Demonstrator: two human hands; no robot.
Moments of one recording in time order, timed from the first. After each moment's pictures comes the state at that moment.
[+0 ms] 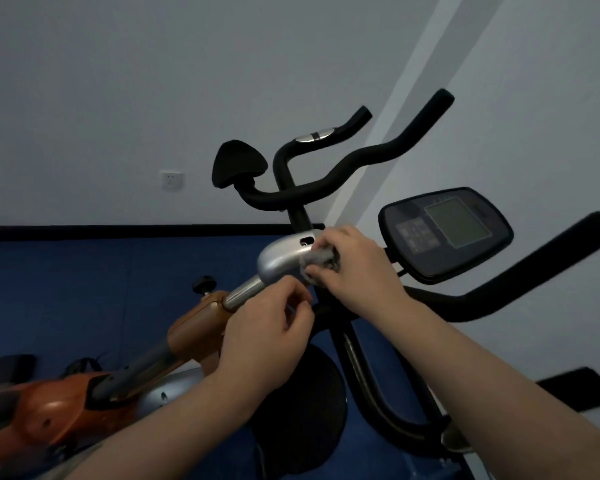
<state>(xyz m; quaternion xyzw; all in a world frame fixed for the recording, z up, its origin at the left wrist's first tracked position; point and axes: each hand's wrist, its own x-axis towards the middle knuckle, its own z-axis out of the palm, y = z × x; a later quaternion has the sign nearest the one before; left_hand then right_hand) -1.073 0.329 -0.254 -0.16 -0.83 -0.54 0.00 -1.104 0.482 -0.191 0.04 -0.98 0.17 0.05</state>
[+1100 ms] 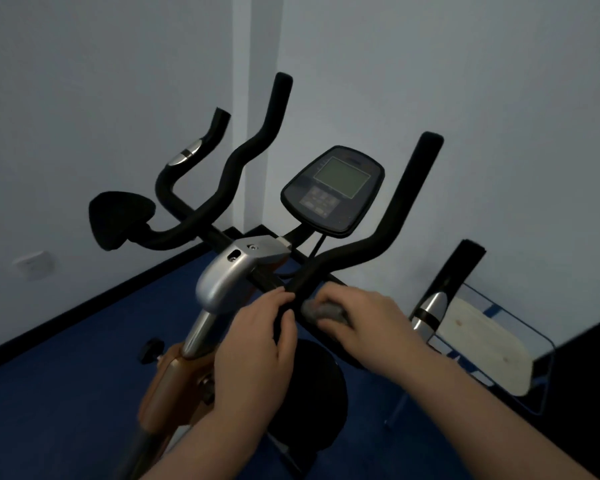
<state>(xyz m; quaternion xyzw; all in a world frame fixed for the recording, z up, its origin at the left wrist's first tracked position) -1.079 0.324 -0.253 -0.37 -0.80 -0.47 0.01 -0.984 0.461 -0.203 -0.20 -0.96 0.18 0.08</state>
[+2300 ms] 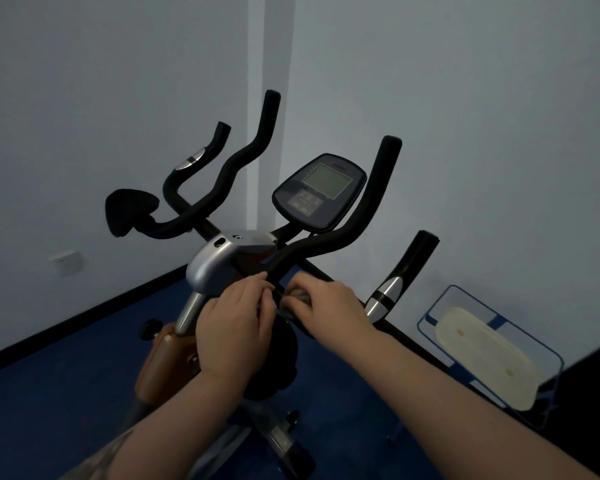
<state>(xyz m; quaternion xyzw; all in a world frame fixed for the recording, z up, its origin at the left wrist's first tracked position) -1.056 0.337 -0.261 -0.39 -0.81 -0.36 0.25 -0.971 0.463 -0.217 -0.19 -0.95 0.21 0.13</state>
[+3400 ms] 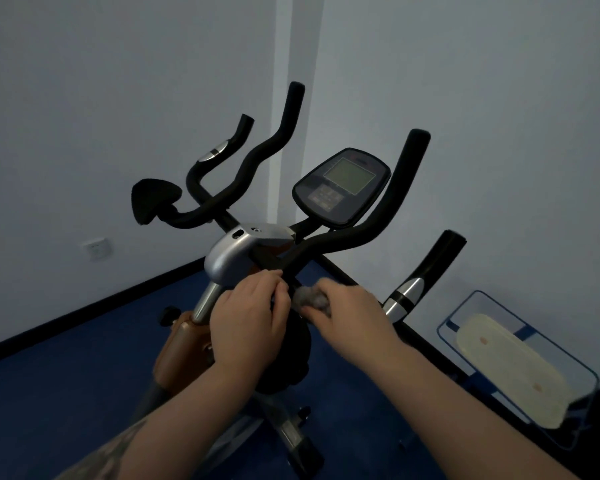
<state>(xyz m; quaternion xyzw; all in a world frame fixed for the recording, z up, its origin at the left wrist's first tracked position) -1.055 0.337 -0.264 -0.37 -0.83 -0.36 0.23 -0.962 0.463 -0.229 -0.19 -0.96 0.18 0.12</state>
